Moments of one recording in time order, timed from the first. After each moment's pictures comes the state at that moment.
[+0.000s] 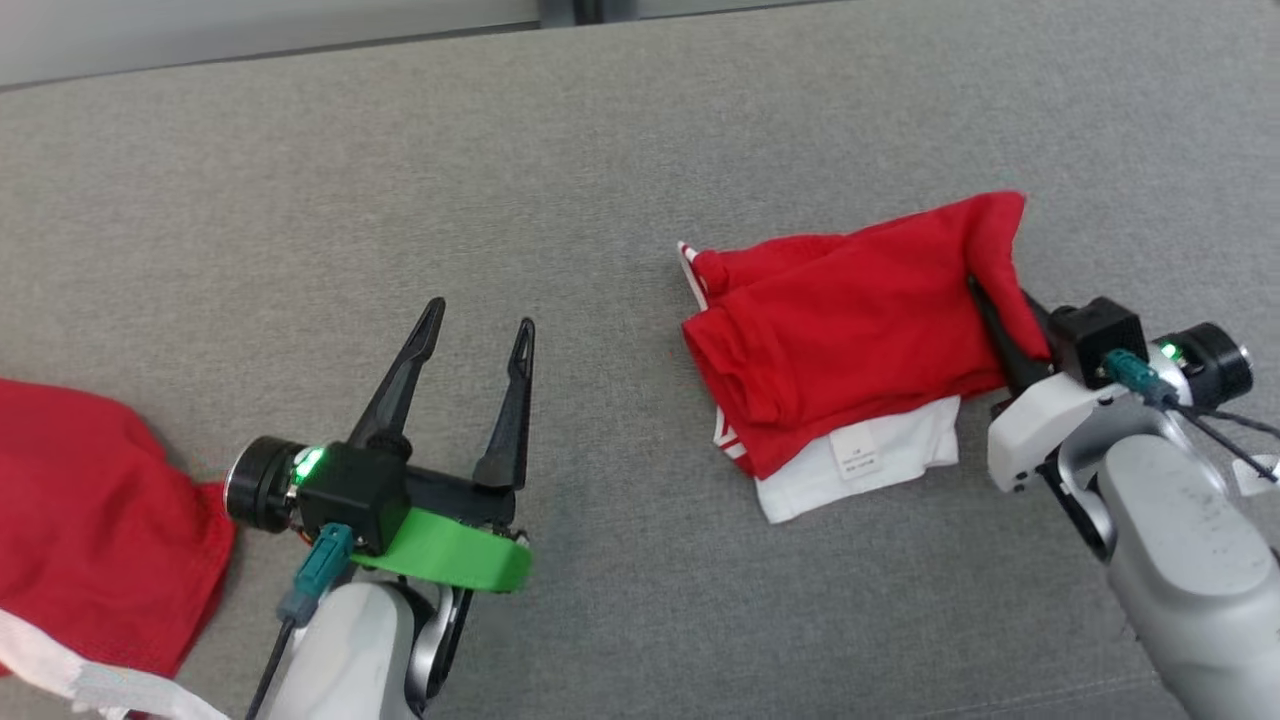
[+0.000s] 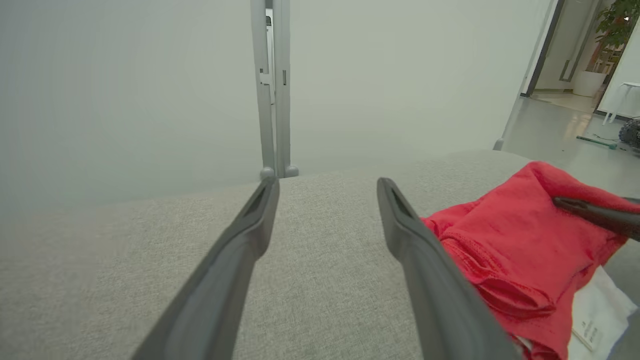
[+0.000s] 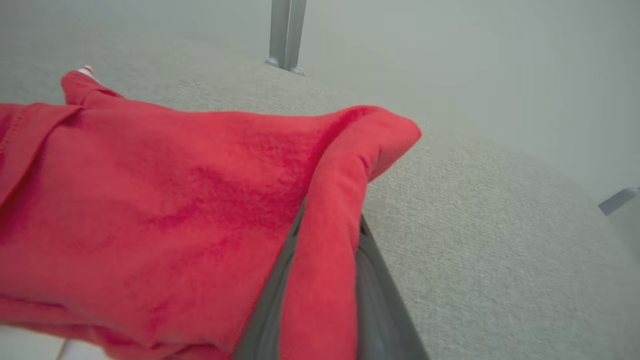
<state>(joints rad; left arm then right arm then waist) -0.23 0.05 -0.26 0.11 -0.15 -0.10 -0.26 -0.52 -0.29 0.27 0.64 0.09 0.13 -0.26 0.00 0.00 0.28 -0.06</state>
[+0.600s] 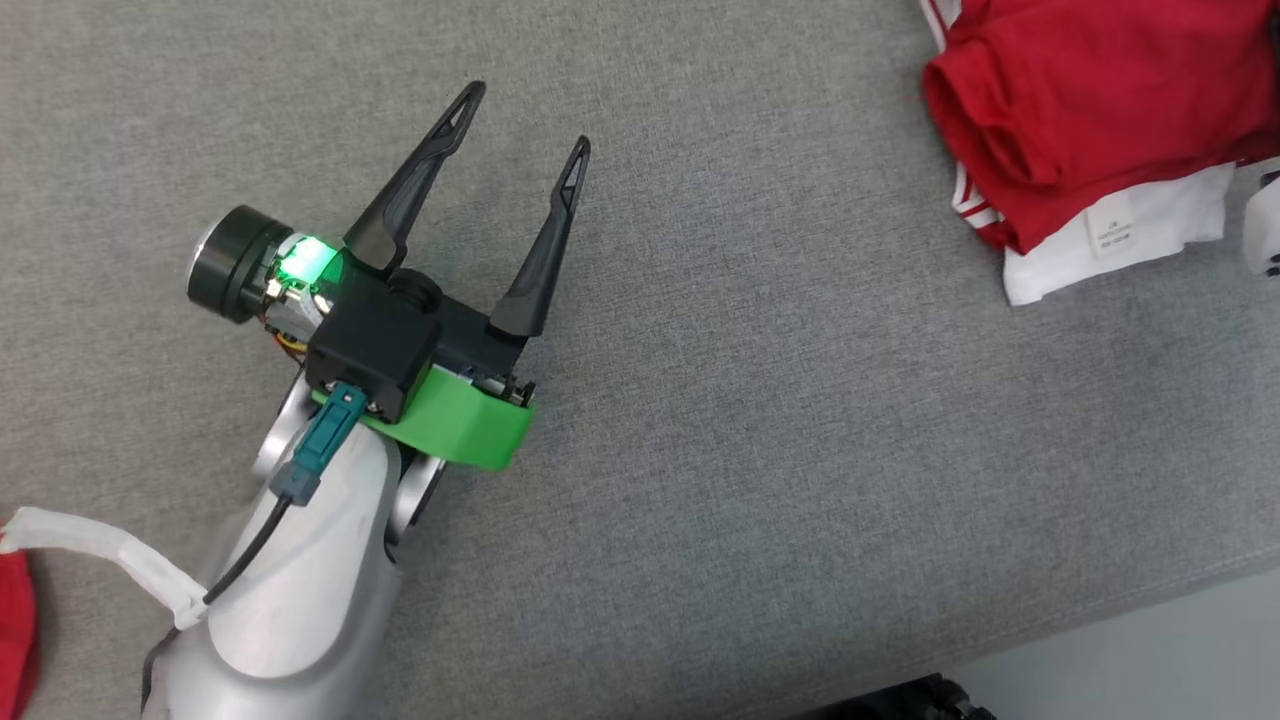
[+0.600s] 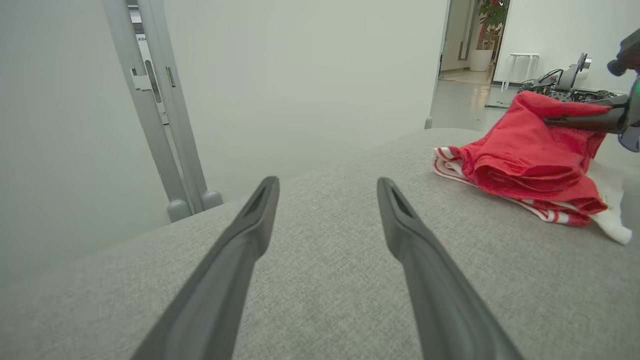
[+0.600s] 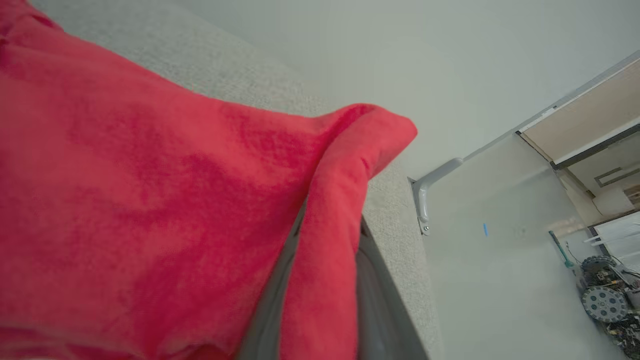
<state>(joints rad) -0.55 0.16 -0.39 0.08 -0.08 -0.13 -0.26 -0.82 -0.55 0.17 0.72 0.03 0.13 -0.26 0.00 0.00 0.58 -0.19</state>
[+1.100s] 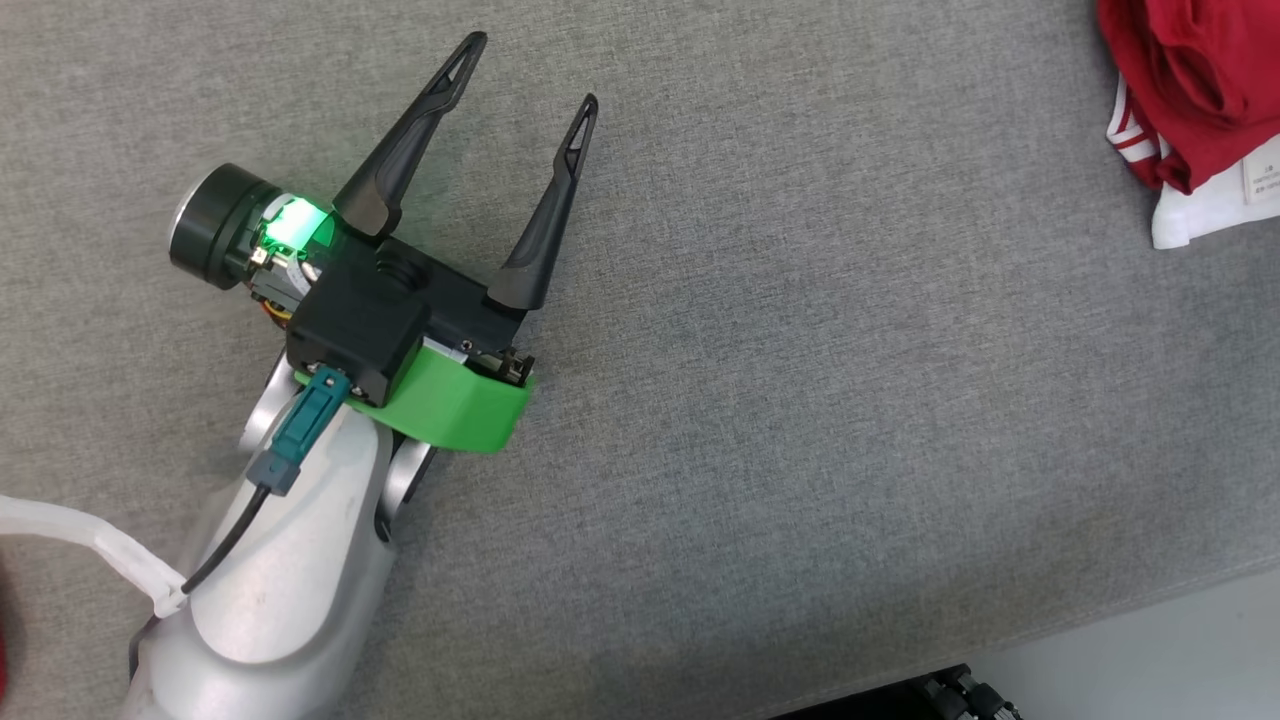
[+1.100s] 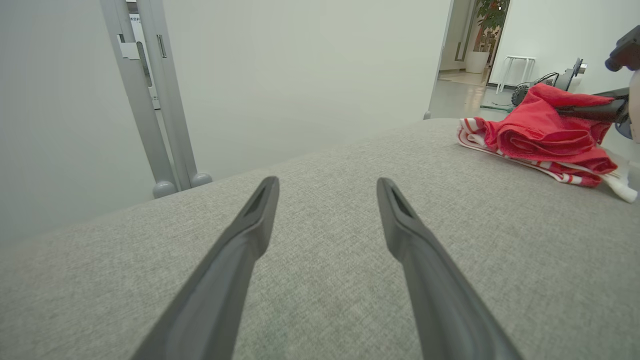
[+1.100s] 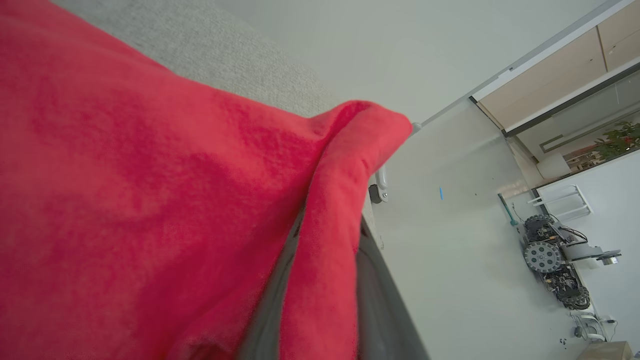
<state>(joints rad) -0.61 0.18 -0.41 0.05 -0.10 -0.13 -0.26 -0.89 -0.59 -0.02 0.82 -0.08 0.13 -0.26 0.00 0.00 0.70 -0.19</state>
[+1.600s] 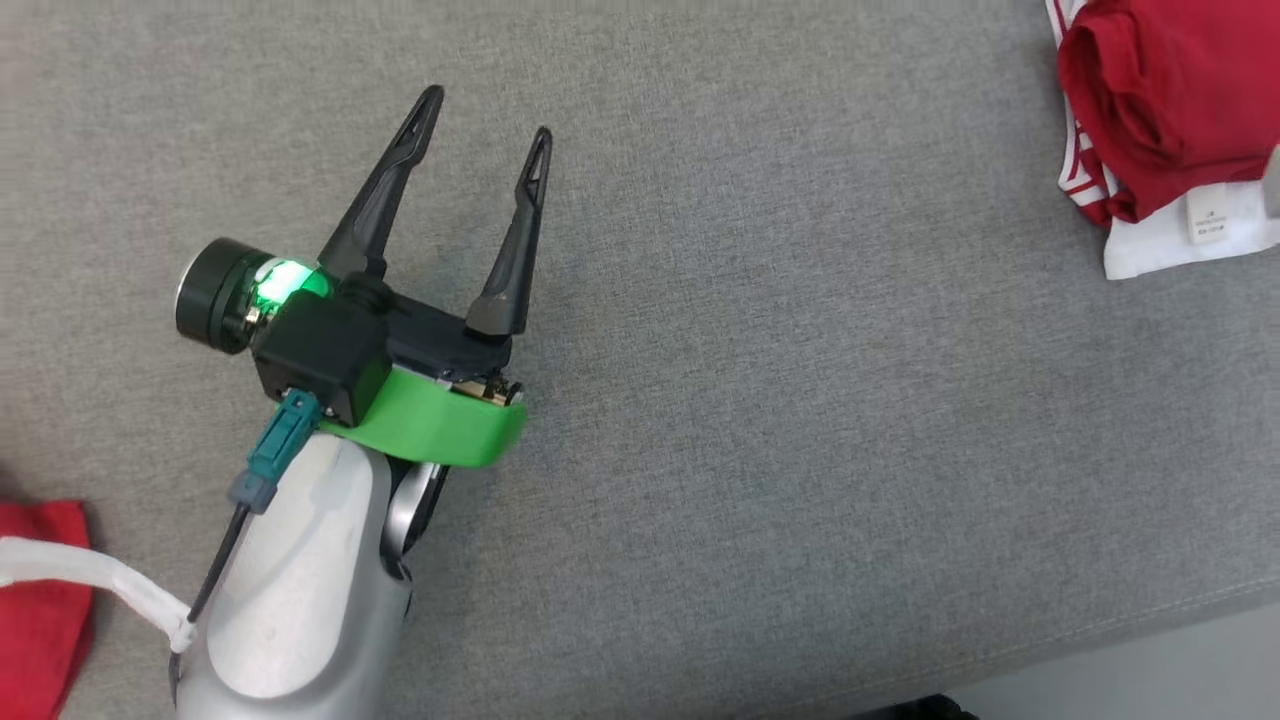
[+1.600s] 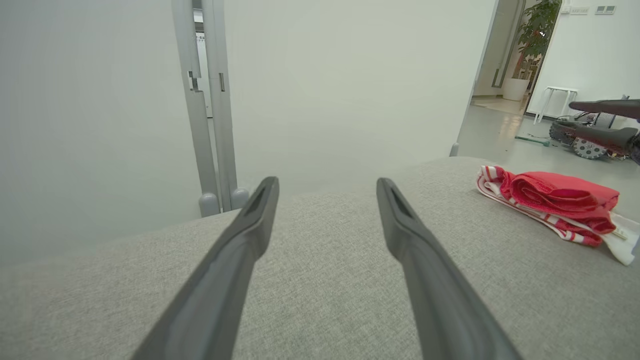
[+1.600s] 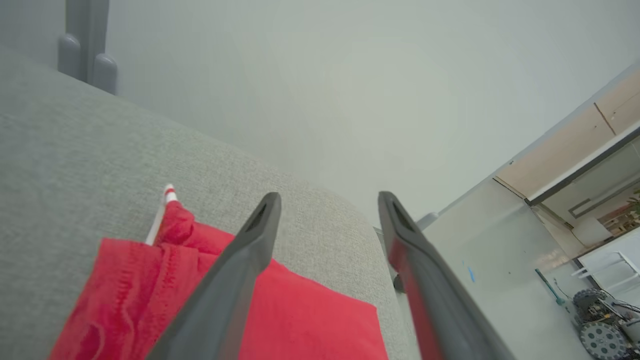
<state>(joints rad) -0.51 0.10 -0.32 0.07 -0.14 -0.13 -0.26 -0.82 -0.50 0.01 0.60 -0.07 0.13 -0.26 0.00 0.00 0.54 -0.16</state>
